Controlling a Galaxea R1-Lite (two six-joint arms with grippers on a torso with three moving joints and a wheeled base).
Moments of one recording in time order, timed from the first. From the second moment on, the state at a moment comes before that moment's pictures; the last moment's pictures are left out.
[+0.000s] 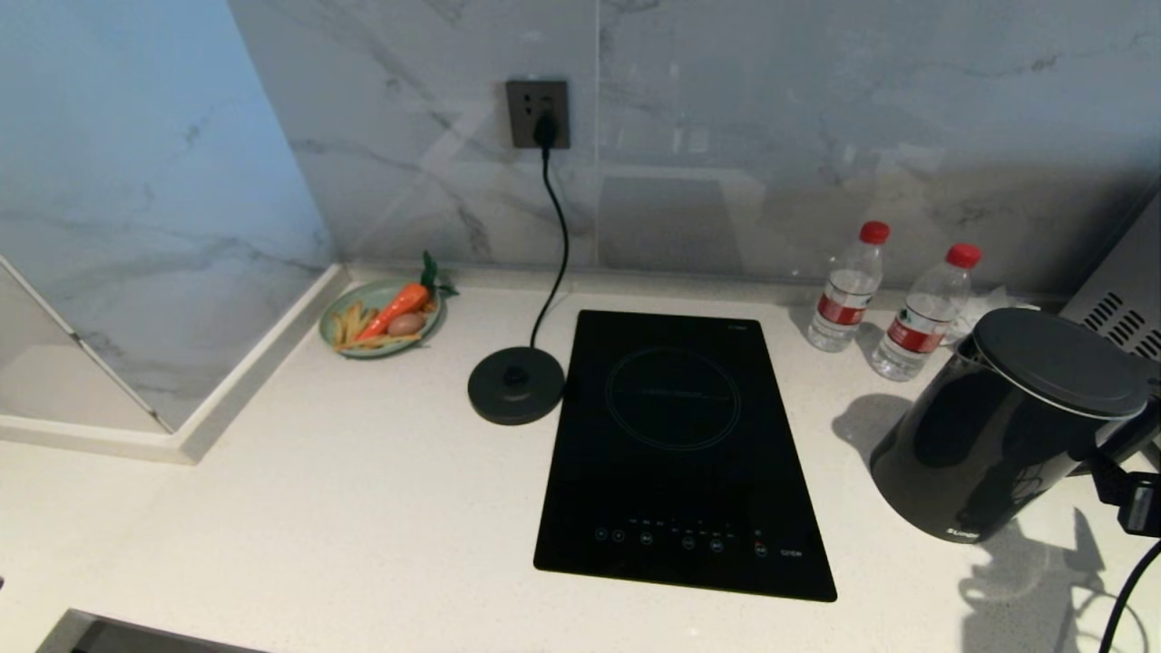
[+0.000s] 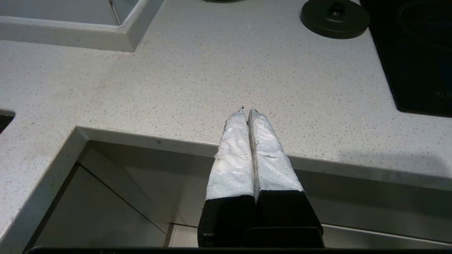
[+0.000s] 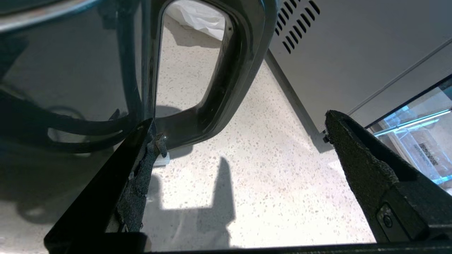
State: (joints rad) left arm 0.00 0.00 -0.02 0.04 0.01 -0.01; right arm -0.43 1.65 -0.04 -1.52 -0.11 -0.28
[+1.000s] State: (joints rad) left arm 0.00 0.00 -0.02 0.04 0.01 -0.01; right arm -0.47 1.67 -0.11 -1.52 -0.11 -0.28
